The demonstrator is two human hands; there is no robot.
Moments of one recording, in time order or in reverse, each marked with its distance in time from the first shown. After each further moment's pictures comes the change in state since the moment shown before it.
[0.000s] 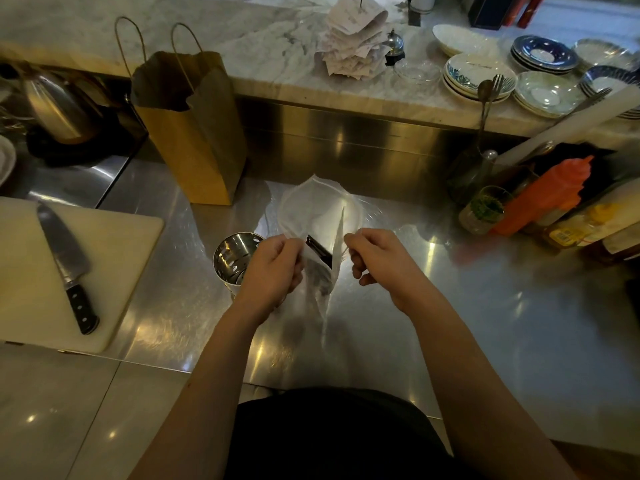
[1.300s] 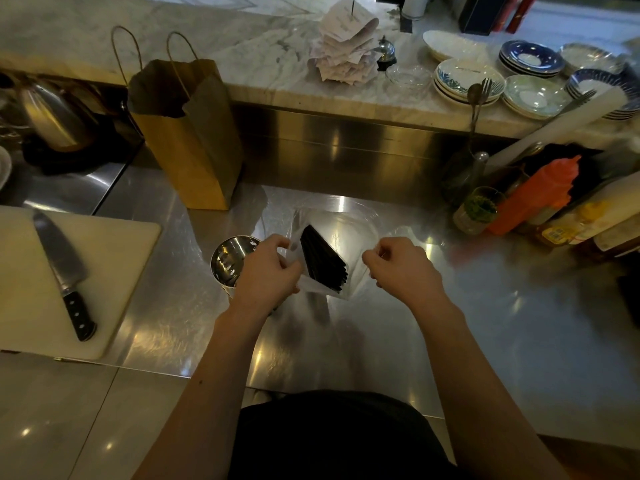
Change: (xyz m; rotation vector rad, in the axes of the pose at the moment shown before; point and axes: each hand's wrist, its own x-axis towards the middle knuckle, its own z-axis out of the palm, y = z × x) left_hand 0.004 -0.006 -0.006 0.520 0.076 -0.010; right_hand -0.001 0.027 -0.020 -0.536 0.241 0.086
